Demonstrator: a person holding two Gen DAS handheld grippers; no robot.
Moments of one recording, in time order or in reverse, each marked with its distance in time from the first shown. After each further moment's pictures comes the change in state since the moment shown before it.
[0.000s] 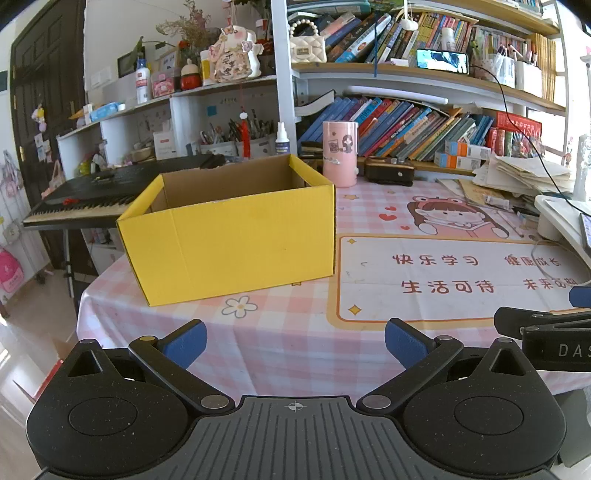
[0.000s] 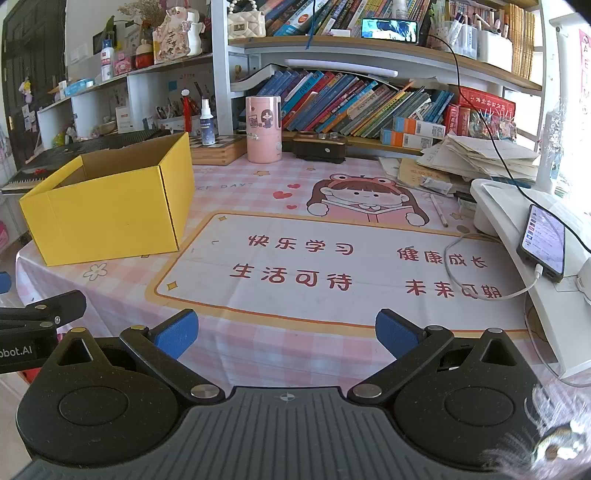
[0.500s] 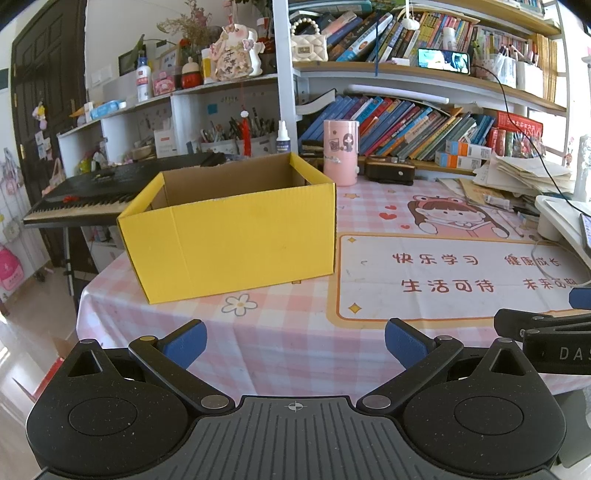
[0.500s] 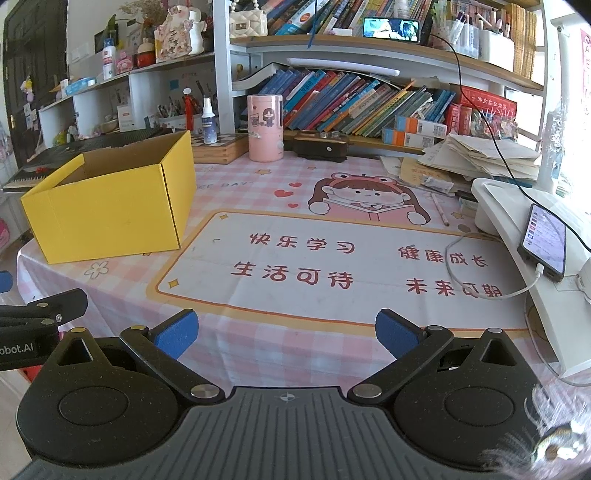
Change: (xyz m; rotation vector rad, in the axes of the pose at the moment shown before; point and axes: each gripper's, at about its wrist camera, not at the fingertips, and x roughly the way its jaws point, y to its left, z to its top) left arm 0.000 0.001 -0.001 -0.003 0.004 0.000; right arm 0.000 0.001 -0.001 -0.005 0.002 0.004
